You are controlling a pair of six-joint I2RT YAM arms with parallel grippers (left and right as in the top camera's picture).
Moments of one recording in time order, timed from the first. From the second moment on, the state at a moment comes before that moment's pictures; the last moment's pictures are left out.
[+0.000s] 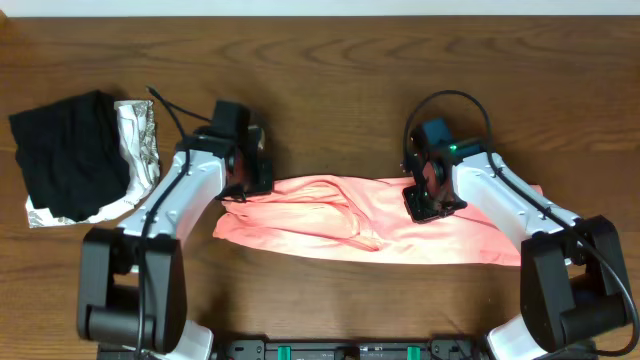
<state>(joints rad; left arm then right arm) -0.18 1.71 1.05 -0.73 0.23 -0.26 0.33 1.73 1.05 -0.89 -0.06 0.06</state>
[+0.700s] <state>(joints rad) -0.18 1.83 1.05 -0.86 0.08 -0.26 0.25 1.73 1.04 -0.87 -0.05 0.06</state>
